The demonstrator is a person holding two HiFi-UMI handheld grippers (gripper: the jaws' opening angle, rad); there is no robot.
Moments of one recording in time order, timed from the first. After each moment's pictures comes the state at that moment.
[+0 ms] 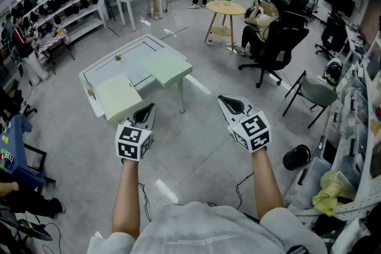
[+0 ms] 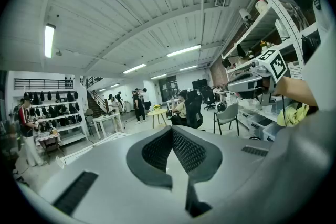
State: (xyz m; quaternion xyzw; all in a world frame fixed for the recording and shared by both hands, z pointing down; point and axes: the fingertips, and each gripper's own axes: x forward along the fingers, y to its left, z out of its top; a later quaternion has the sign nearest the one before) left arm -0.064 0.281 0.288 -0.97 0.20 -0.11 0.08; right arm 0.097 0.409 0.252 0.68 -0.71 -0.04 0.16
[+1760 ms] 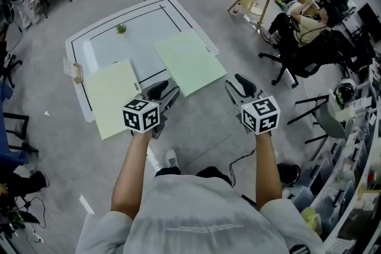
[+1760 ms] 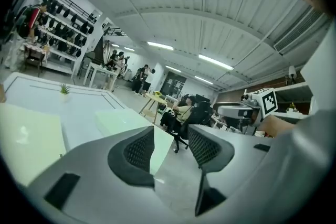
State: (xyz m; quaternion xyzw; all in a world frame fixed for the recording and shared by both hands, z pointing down) left arm 0.084 -0.052 0.423 -0.96 0.14 -0.07 -0.24; right arm 0.243 0.029 0.360 0.66 -0.72 0.10 0.20
